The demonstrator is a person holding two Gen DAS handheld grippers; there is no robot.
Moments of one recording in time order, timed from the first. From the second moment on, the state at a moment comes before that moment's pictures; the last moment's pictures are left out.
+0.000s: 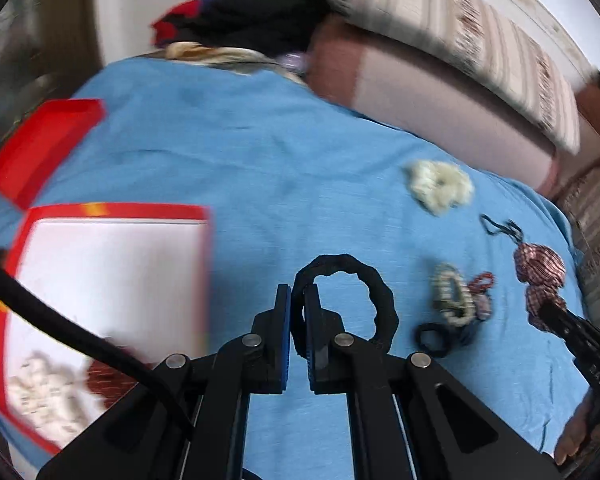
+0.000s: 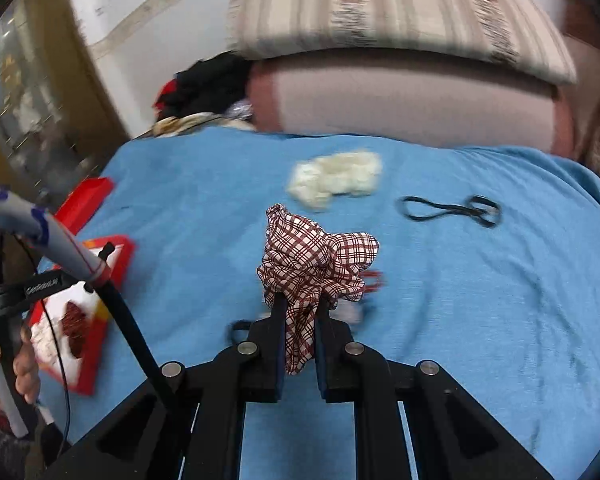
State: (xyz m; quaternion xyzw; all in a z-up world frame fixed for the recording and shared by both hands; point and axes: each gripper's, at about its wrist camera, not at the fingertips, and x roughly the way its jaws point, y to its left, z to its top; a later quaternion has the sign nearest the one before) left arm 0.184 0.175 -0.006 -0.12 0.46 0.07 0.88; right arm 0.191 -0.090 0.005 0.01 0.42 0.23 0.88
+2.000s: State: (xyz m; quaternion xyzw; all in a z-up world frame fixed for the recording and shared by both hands) left arm 0.076 0.315 0.001 -0.18 0.43 0.23 0.85; right arm 0.160 0.121 -0.081 -0.04 0.53 0.30 0.79
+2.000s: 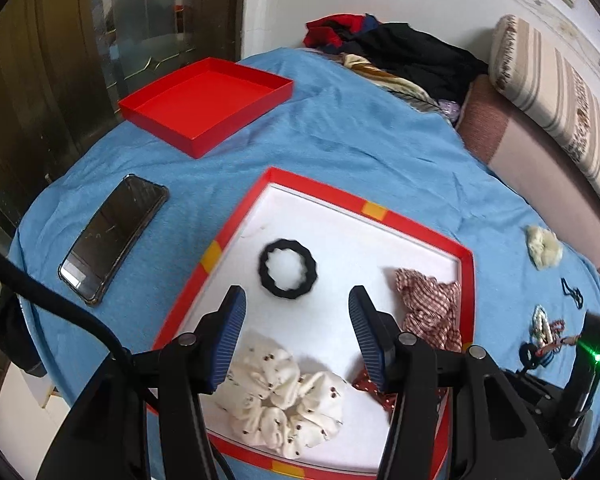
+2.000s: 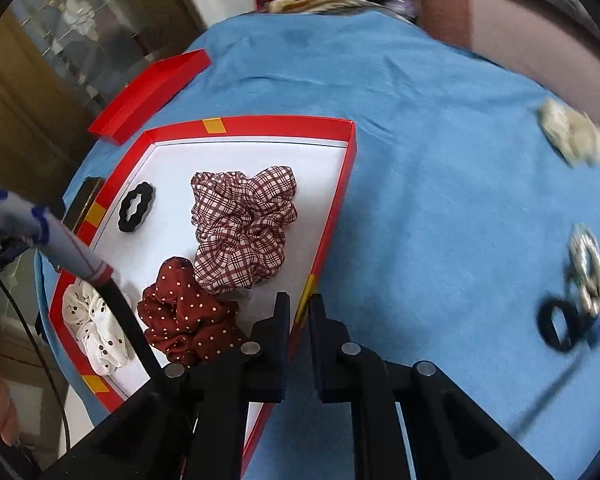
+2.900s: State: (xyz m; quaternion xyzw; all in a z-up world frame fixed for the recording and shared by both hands) left arm 0.220 0.038 -0.079 -0.05 0.53 -0.01 0.85; right arm 0.239 -0.183 -0.075 0.10 0.49 0.17 0.85
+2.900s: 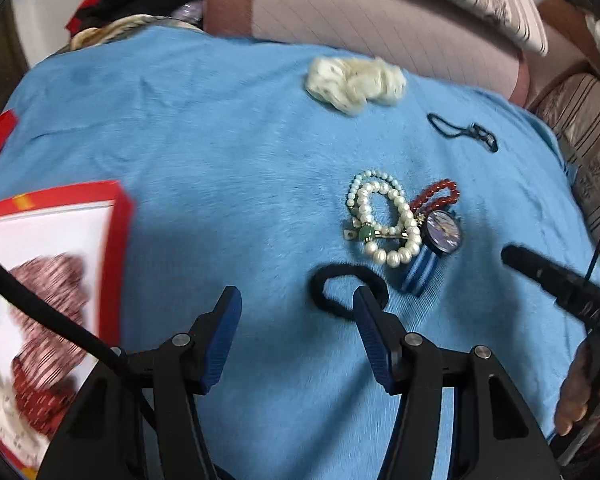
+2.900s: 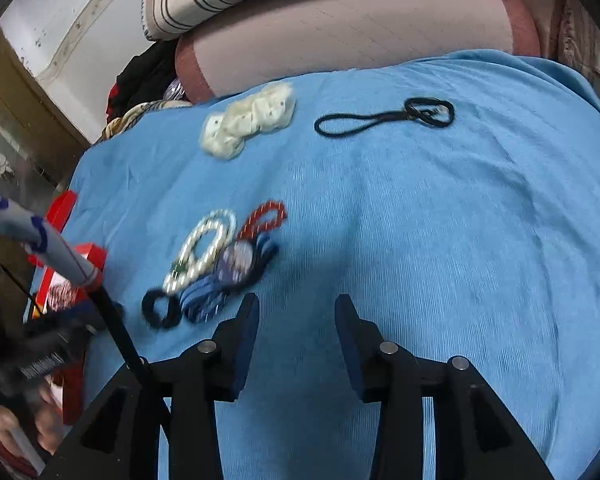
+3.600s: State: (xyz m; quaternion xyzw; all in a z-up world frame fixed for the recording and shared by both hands) left arm 0.187 0.074 -0.097 -0.07 0.57 0.00 0.82; right arm 0.221 -0.257 -0.092 0.11 0.52 0.07 0.85
